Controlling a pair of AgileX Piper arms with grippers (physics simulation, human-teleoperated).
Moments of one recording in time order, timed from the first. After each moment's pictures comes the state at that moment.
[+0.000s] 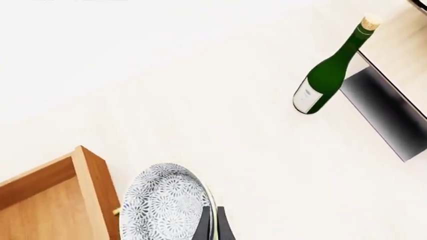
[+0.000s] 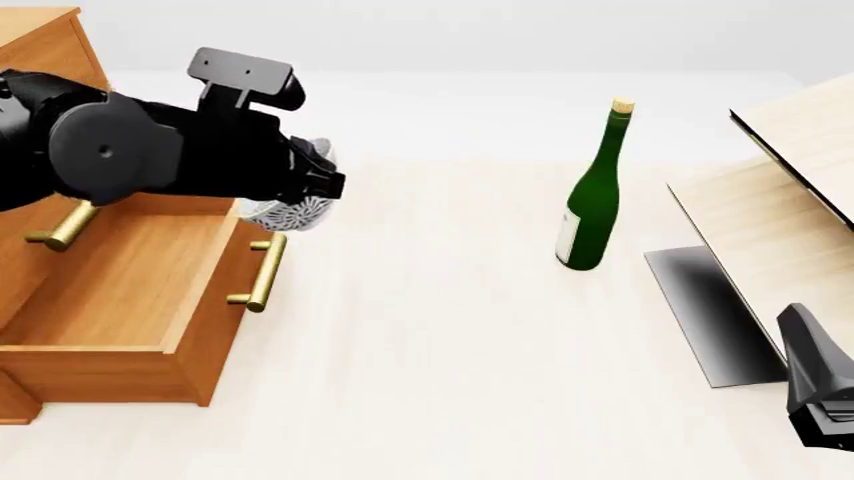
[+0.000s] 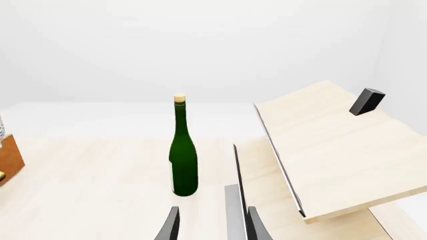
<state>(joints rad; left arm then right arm) -0.51 1.36 -1.01 0.36 -0.03 0.00 0.01 0.00 0.00 -0.01</state>
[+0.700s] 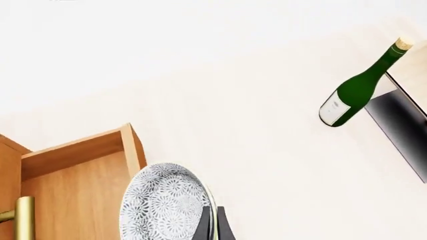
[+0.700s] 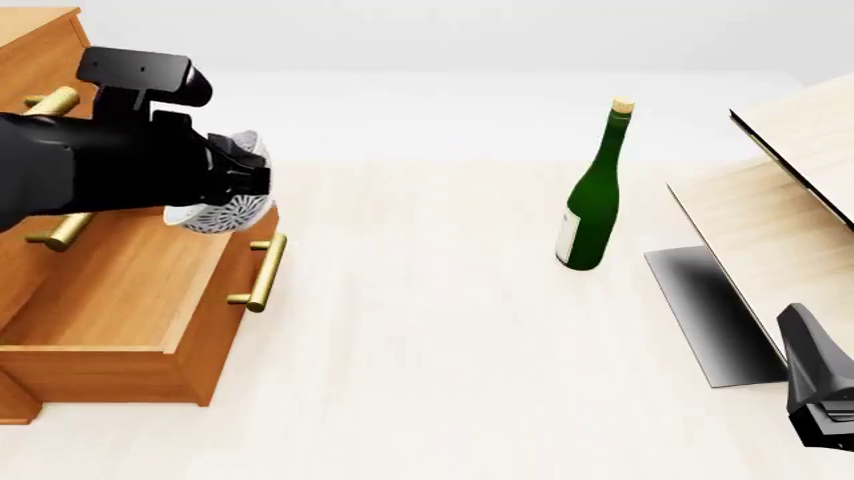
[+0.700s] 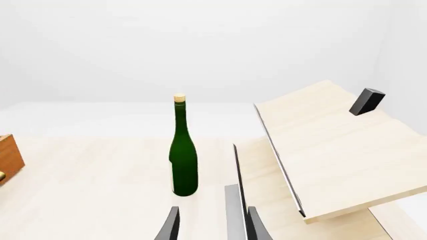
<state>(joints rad) -0.39 1.18 -0.88 0.33 -0.05 0.00 0.01 0.00 0.00 -0.01</state>
